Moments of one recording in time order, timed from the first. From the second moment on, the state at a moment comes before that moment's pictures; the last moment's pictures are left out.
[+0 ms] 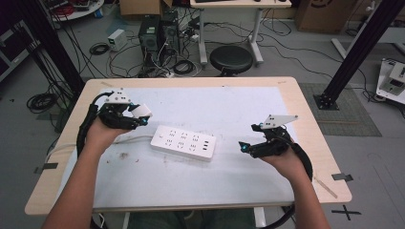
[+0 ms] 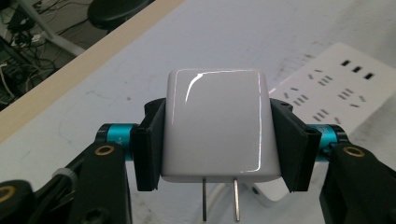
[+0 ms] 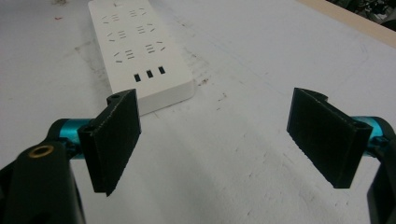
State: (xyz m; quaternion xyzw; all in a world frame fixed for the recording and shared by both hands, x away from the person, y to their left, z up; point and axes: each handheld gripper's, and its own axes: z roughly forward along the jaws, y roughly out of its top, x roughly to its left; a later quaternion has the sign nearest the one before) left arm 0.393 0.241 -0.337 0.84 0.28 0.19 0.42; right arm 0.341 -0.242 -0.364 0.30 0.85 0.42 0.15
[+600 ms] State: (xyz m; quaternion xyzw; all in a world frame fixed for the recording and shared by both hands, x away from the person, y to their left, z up) left arm 0.362 0.220 -0.352 0.85 0.20 0.16 0.45; right arm 0.341 -0.231 -0.356 0.29 0.85 0.42 0.14
